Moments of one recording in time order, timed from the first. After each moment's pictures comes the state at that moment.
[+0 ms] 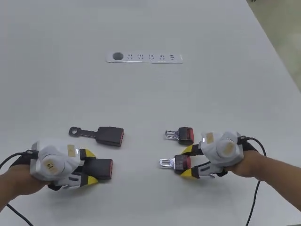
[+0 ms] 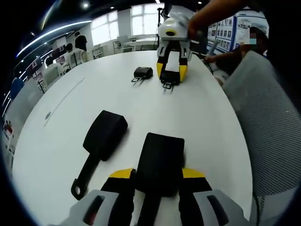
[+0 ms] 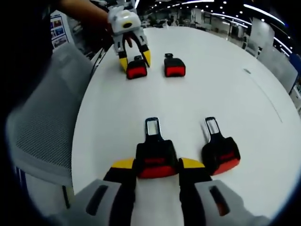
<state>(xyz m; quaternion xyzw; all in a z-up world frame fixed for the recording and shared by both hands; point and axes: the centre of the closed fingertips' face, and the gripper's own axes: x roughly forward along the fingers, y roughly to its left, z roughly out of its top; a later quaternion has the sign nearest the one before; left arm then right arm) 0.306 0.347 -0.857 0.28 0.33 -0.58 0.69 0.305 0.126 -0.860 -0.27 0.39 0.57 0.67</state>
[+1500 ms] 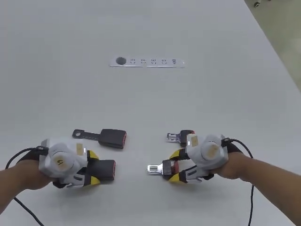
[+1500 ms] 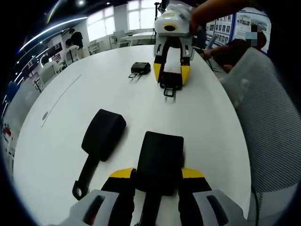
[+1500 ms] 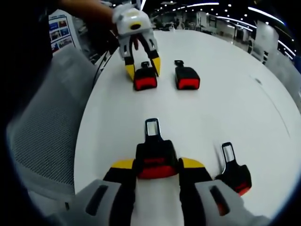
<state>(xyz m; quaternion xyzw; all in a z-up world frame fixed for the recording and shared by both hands) 0.307 0.347 -0.858 0.30 0.35 -0.58 0.67 0.295 0.174 -0.858 -0.26 0.37 0.60 0.66</state>
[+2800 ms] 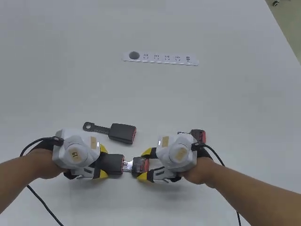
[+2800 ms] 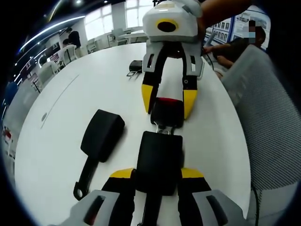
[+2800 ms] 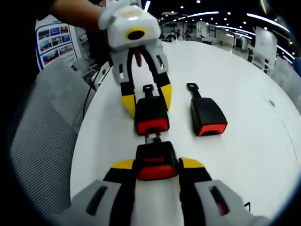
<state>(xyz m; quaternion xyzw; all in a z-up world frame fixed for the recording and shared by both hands) 0.306 0.346 -0.859 0.31 0.36 -0.58 0.67 0.298 0.278 -0.858 -0.23 0.33 0.61 0.68</state>
